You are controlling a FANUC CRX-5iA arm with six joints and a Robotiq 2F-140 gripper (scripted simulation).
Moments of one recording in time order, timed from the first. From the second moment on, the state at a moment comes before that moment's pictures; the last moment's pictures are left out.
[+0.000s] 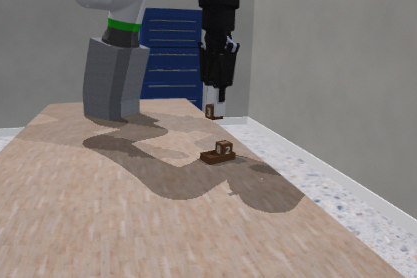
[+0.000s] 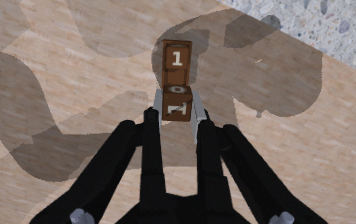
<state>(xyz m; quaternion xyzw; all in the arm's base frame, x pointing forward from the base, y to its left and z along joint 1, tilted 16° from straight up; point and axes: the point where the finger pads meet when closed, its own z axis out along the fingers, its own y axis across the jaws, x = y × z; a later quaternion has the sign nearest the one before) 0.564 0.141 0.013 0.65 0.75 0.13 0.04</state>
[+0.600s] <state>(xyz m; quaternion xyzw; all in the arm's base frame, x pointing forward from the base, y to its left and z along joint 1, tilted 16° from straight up) 0.573 0.147 -0.026 0.65 0.75 0.13 0.04</state>
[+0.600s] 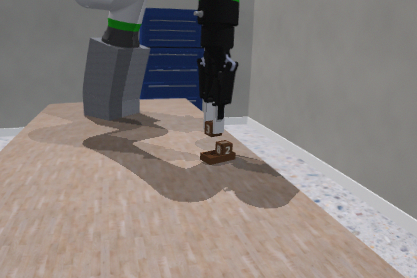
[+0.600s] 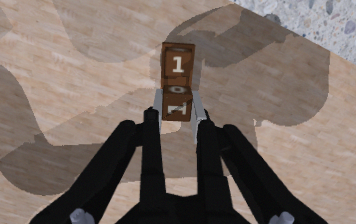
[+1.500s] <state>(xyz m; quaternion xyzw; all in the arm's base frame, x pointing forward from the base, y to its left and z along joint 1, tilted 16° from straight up) 0.578 0.150 -0.046 0.65 0.75 0.13 0.04</state>
